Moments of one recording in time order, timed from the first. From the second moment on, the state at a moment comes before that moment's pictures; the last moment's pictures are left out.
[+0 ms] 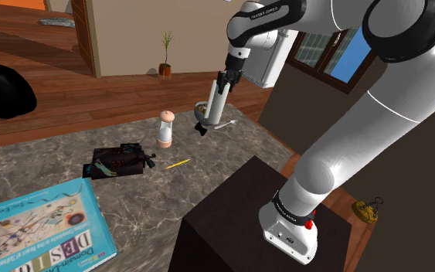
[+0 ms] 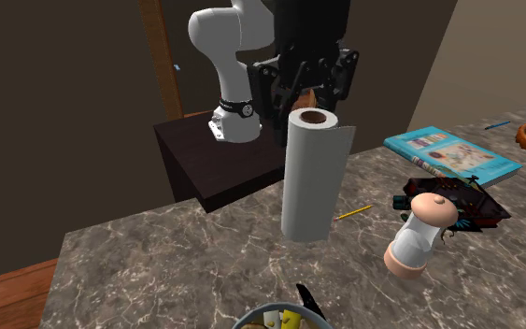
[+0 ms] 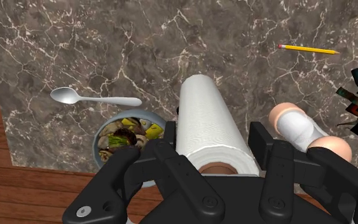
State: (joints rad) arm -0.17 -0.10 -0.17 -2.20 0.00 2.12 -0.27
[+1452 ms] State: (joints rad) arm -0.29 0.44 -0.23 -1.20 0.12 1.65 -0.43
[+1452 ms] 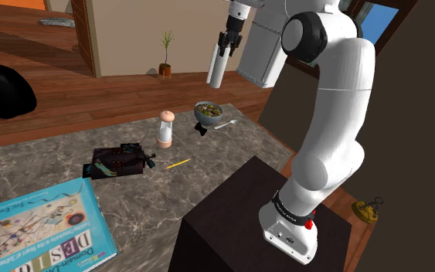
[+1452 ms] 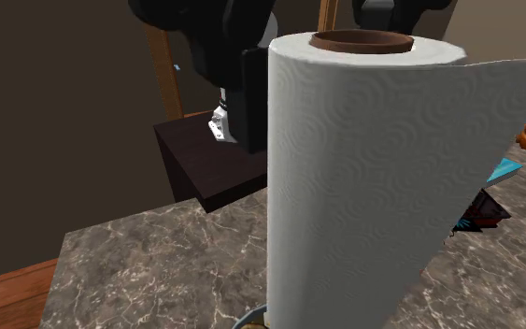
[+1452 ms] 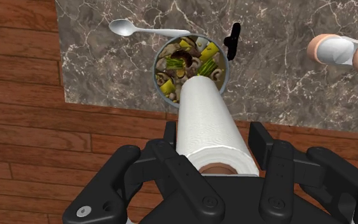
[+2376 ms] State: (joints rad) arm -0.29 0.47 -0.23 -1.32 0.13 1.79 -0.45
